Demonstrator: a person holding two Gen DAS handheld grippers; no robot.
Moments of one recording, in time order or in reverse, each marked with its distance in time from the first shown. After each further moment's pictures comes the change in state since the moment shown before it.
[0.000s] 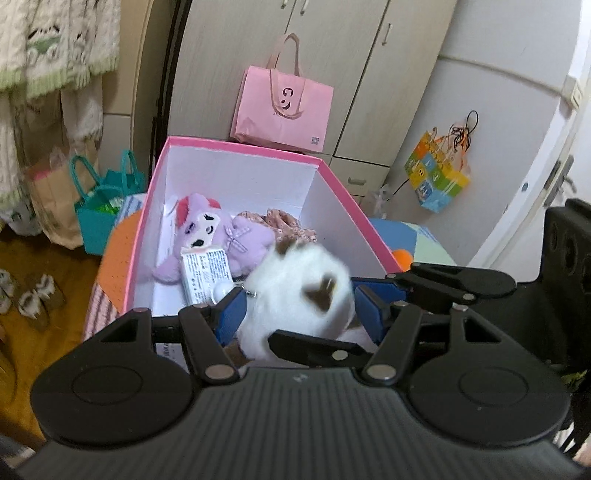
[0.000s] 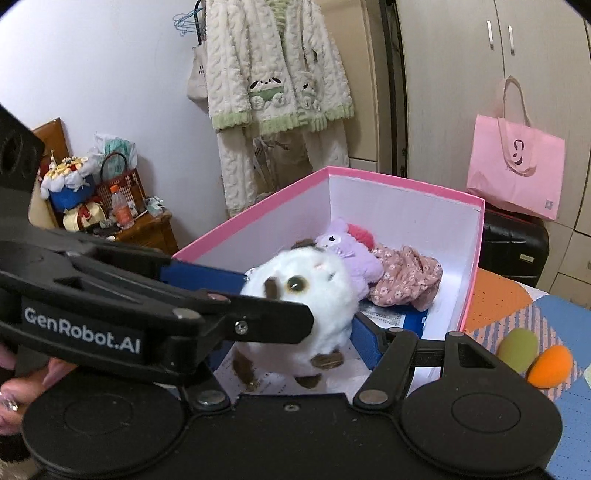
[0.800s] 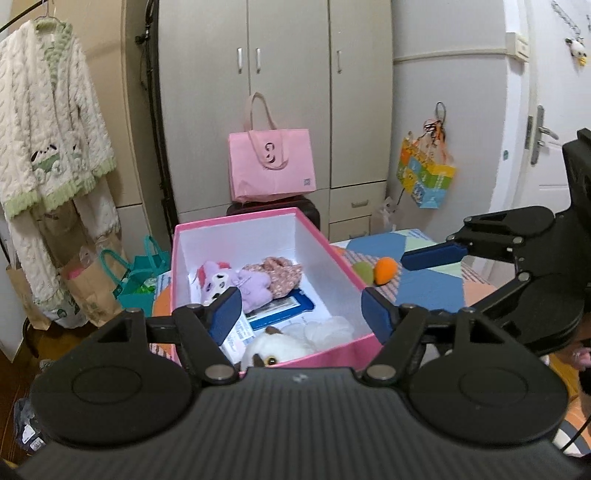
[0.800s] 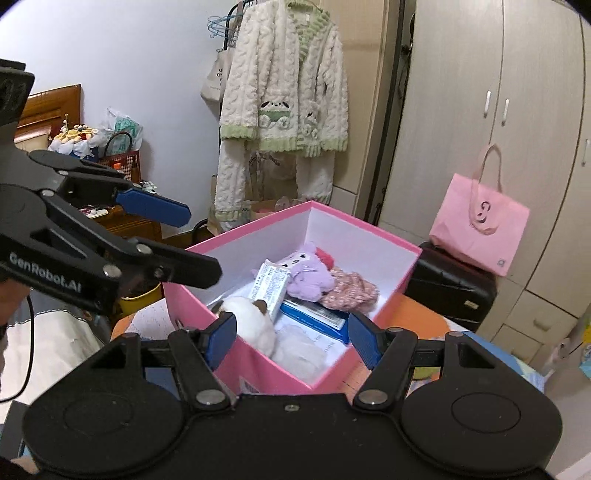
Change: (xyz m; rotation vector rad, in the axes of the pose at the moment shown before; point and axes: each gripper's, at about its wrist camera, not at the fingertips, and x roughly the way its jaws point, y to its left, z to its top) left arm -0.094 -0.068 -0.004 0.283 -0.130 0.098; right arm -0.115 0.017 0.000 -0.201 -0.042 -0.124
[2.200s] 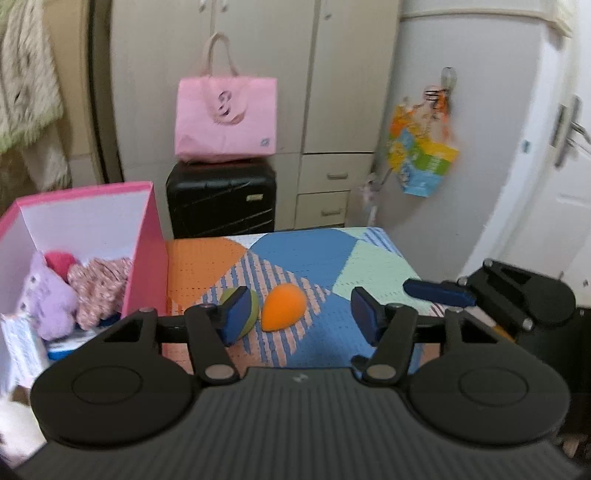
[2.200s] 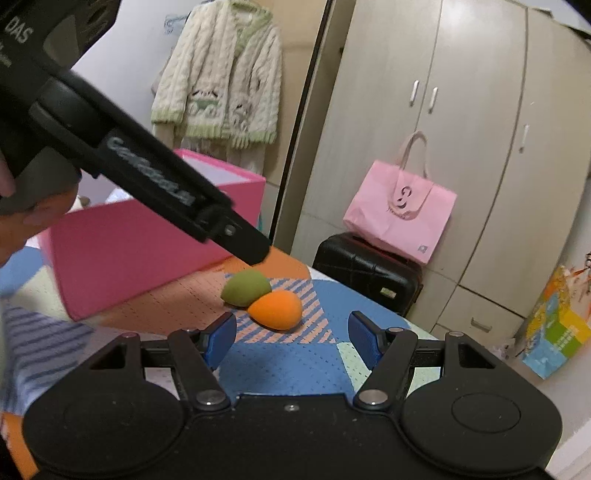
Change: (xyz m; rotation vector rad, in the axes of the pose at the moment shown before) left arm 0.212 -0.137 0.039 -0.155 0.148 -0.002; right arm 0.021 -0.169 -0.114 -0.051 -0.059 -0.140
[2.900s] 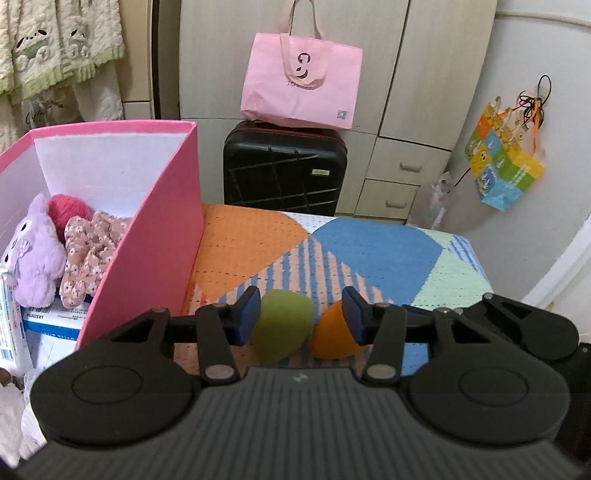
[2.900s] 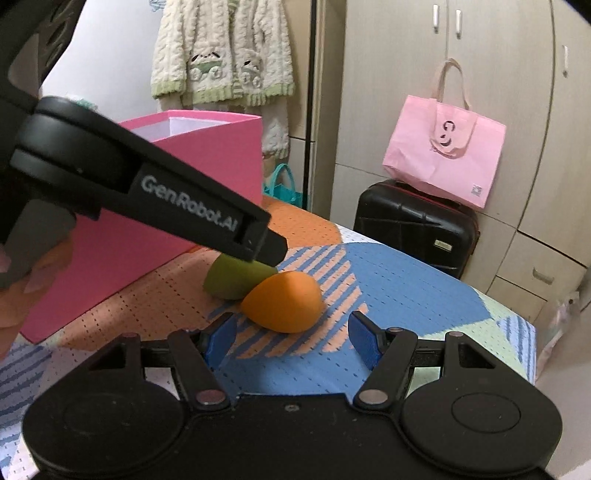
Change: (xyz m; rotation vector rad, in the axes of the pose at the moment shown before) left arm 0.077 0.028 -0.001 -0.175 0.064 0.178; right arm 0.101 -0.025 -0.002 0.113 0.137 0.177
